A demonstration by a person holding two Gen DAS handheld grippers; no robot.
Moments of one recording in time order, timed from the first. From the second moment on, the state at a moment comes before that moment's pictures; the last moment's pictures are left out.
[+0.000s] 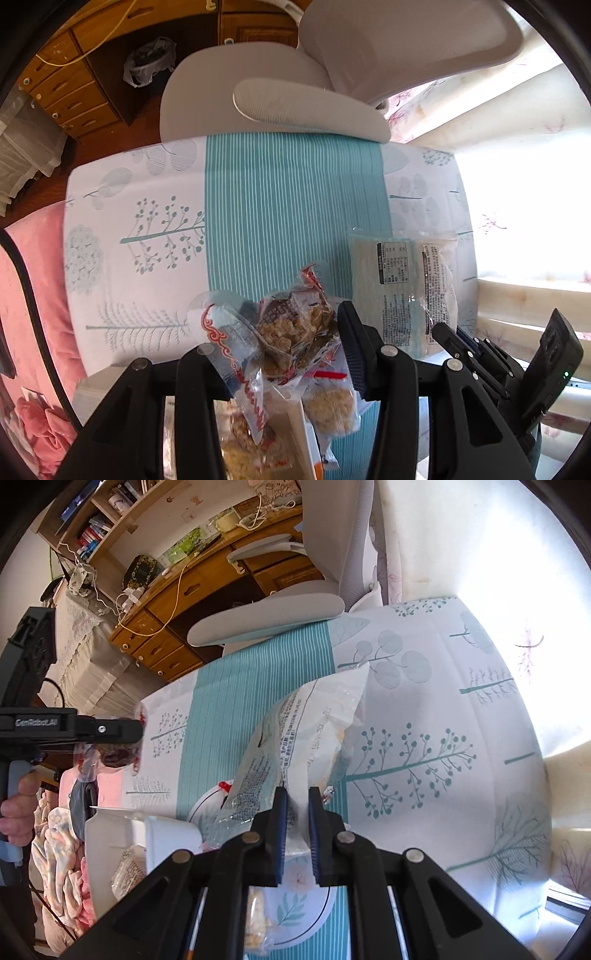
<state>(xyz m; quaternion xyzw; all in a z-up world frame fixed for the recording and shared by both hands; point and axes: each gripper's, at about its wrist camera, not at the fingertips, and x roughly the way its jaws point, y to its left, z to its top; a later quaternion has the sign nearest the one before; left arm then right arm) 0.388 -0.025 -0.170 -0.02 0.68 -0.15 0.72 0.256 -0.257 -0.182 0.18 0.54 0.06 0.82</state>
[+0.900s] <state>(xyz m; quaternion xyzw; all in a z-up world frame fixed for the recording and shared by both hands) 0.245 0.059 -0.096 -0.04 0.67 -0.13 0.73 0.172 -0.185 -0.071 0.20 0.49 0.14 0.84</state>
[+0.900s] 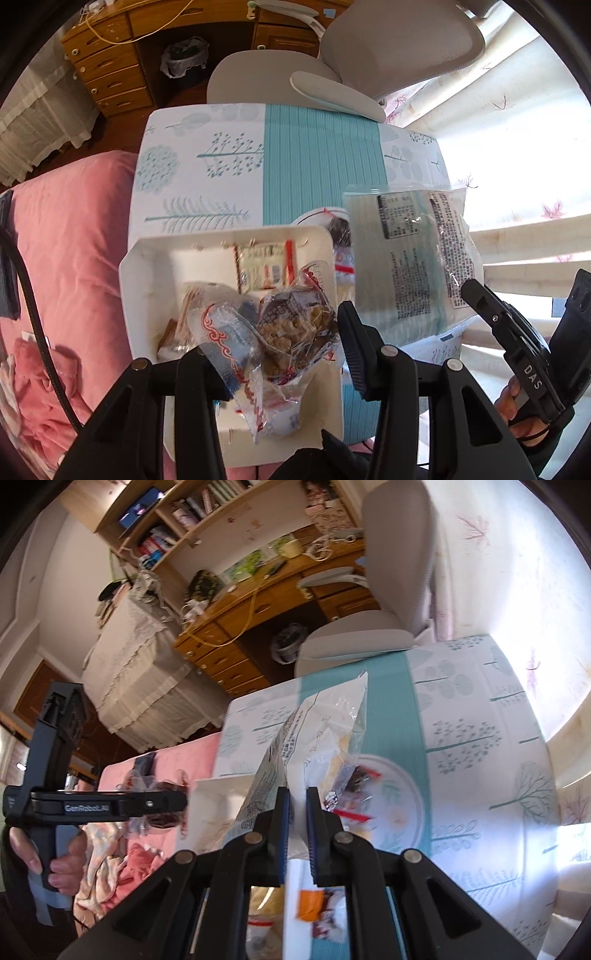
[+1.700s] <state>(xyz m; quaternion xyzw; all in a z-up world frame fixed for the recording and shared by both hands) 0.185 0.109 -0.171 -0.01 0.72 -0.13 0.68 0.119 -0.072 -0.107 0.20 0.54 0.20 0.79</state>
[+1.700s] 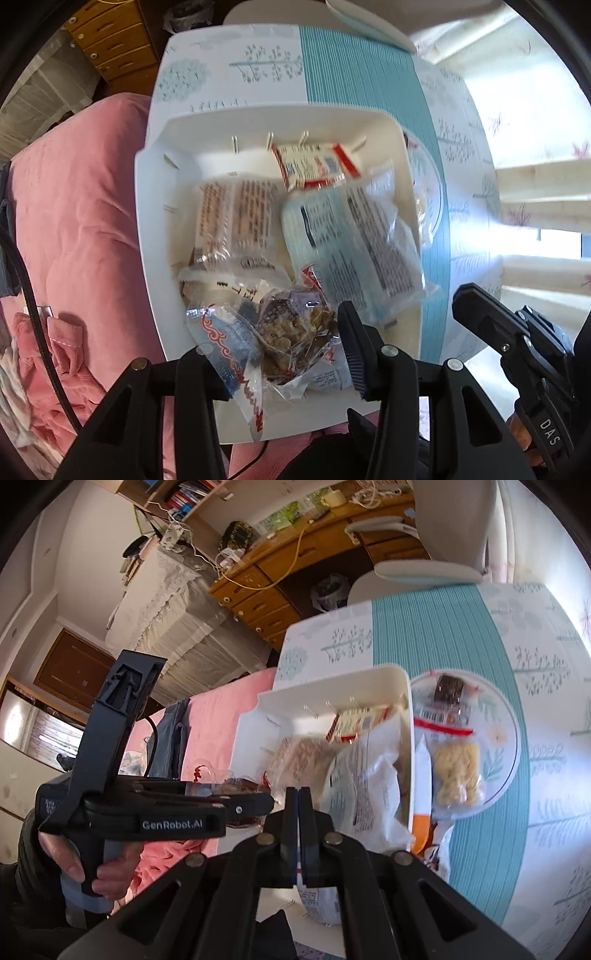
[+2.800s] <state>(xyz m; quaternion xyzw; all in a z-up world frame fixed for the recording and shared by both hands) 0.120 0.073 -0.140 -0.08 0.63 -0.13 0.76 0.088 -0.162 -0.111 0.13 0.57 0.13 0.80</state>
